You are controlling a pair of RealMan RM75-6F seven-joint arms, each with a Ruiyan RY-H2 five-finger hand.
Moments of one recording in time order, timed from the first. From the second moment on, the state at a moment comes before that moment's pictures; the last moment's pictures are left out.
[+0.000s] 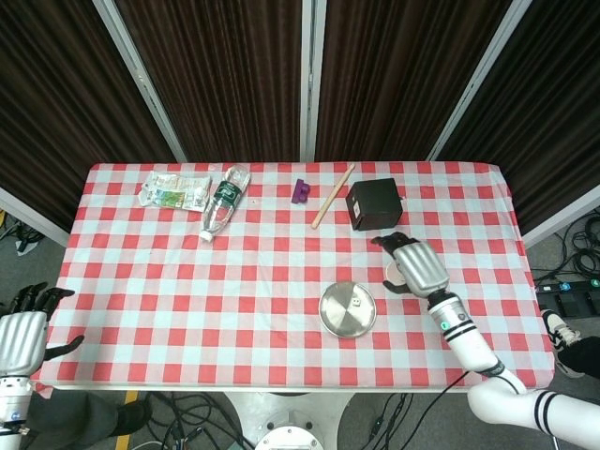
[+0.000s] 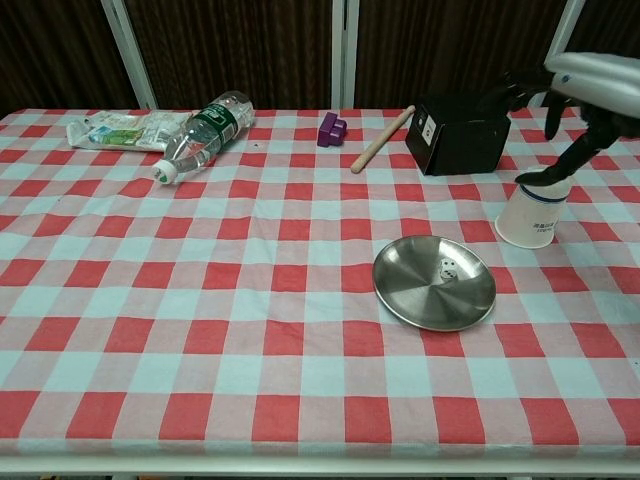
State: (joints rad) left arm -0.05 -1.23 -0.04 -1.51 1.45 1.49 0.04; right arm 0.60 -1.36 0.17 -1.51 -1.29 1.03 -0.11
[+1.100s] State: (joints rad) left arm -0.07 -1.19 -0.03 -1.57 1.45 1.45 0.03; right arm 0.60 -1.48 0.17 -1.16 -1.25 0.86 0.21
